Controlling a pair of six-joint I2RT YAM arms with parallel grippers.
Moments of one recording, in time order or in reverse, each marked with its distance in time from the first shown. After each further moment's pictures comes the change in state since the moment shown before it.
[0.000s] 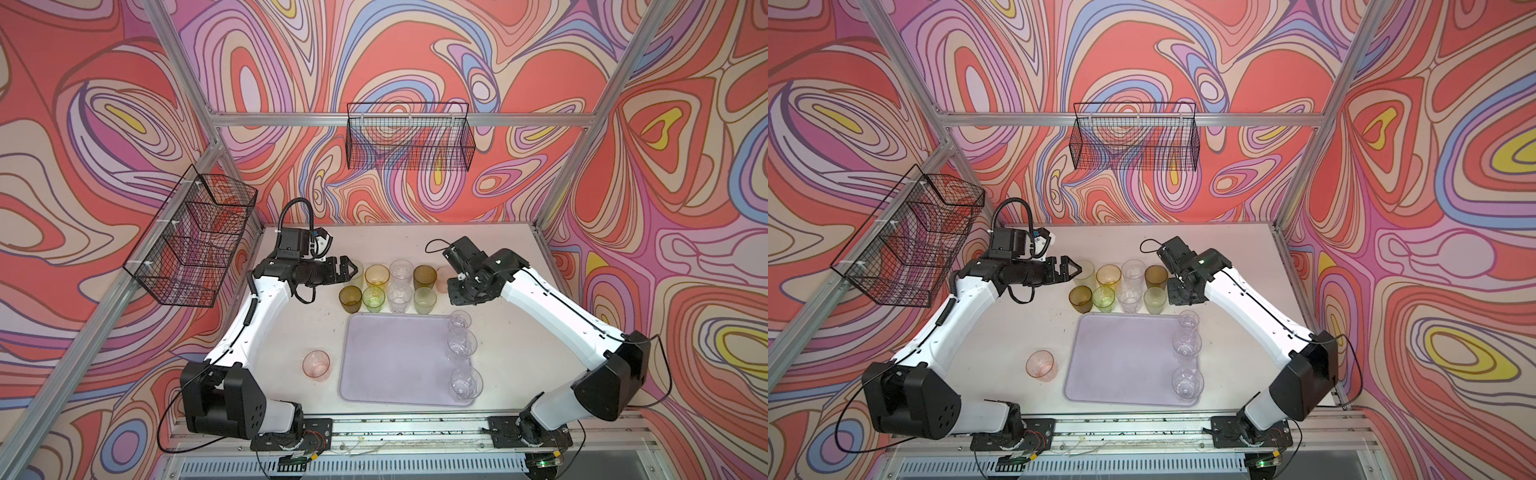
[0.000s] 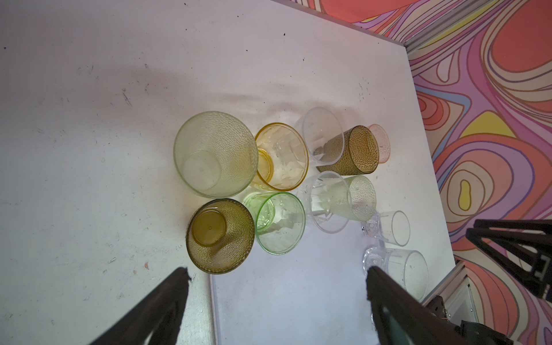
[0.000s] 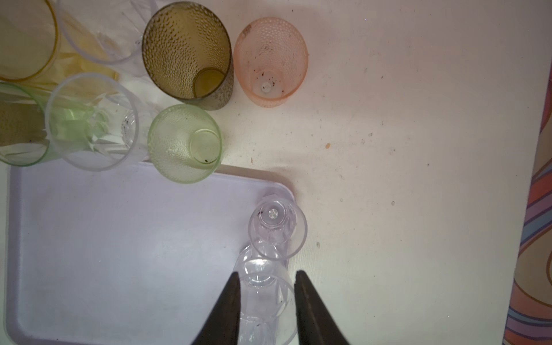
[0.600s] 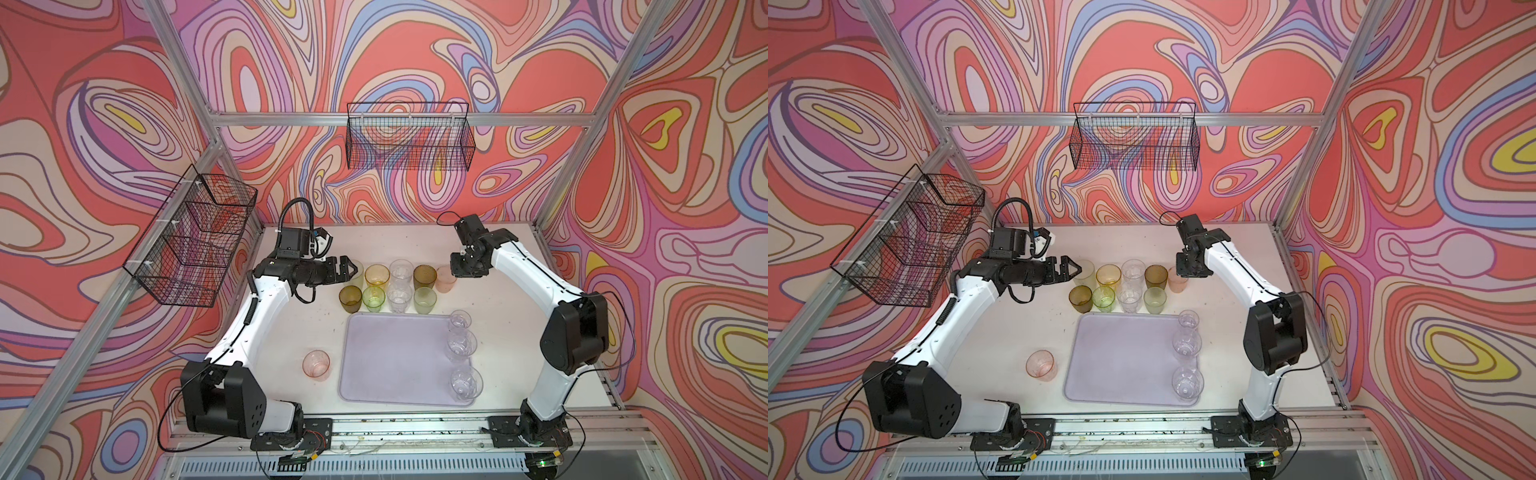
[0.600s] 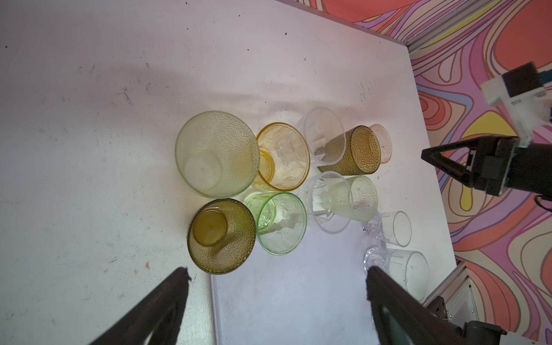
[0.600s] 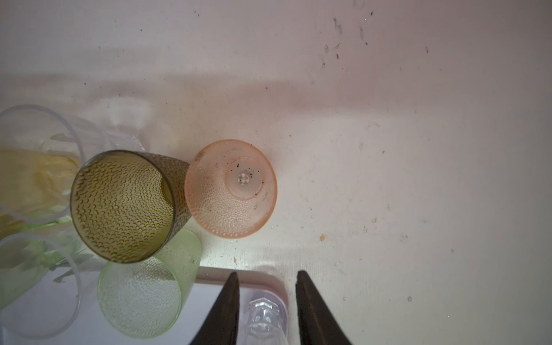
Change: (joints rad) left arm 0.000 0.002 0.000 0.000 -0.003 0.000; right arm -0.228 0.296 0.143 0.202 -0.120 -0.126
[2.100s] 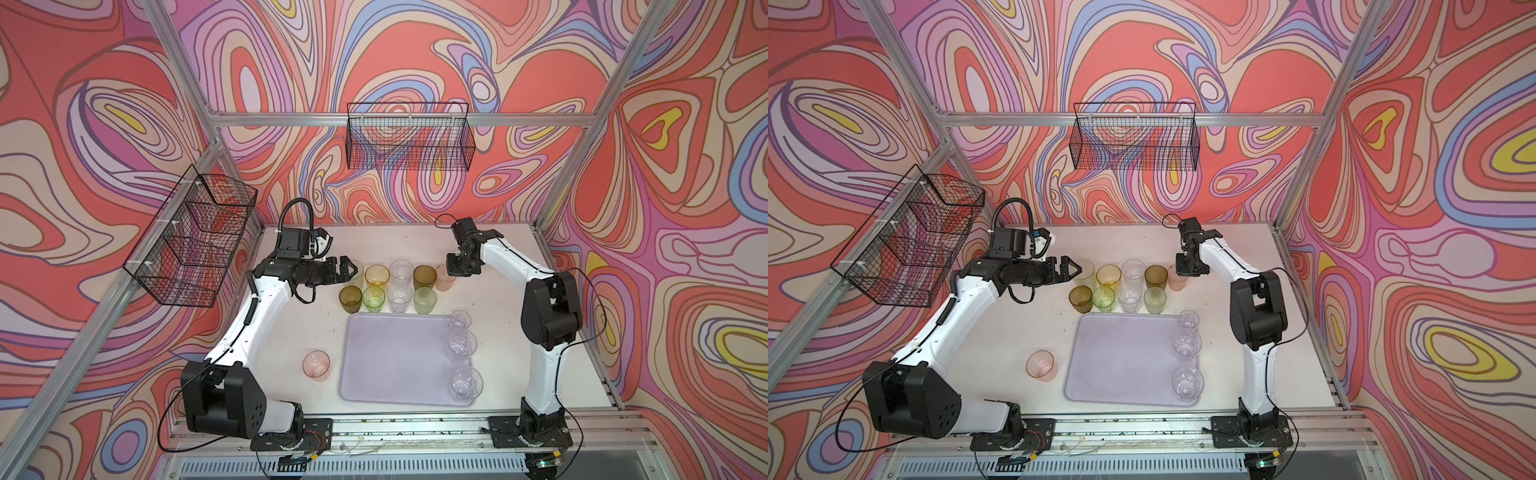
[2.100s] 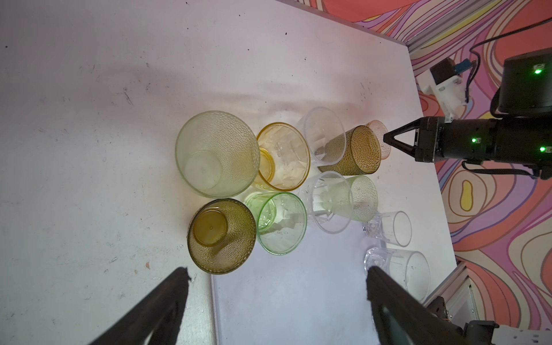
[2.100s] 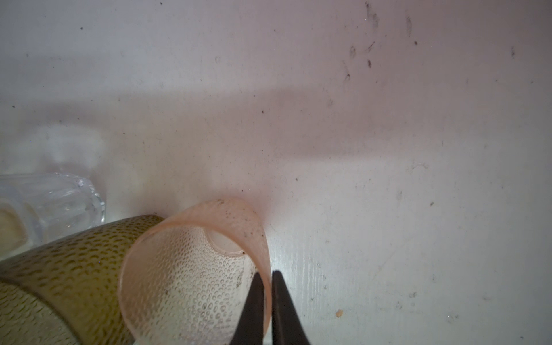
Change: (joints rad) left arm 0.000 0.000 0.000 0.000 -0.001 0.000; right arm -0.064 0.197 0.055 0.097 -0.061 -0.040
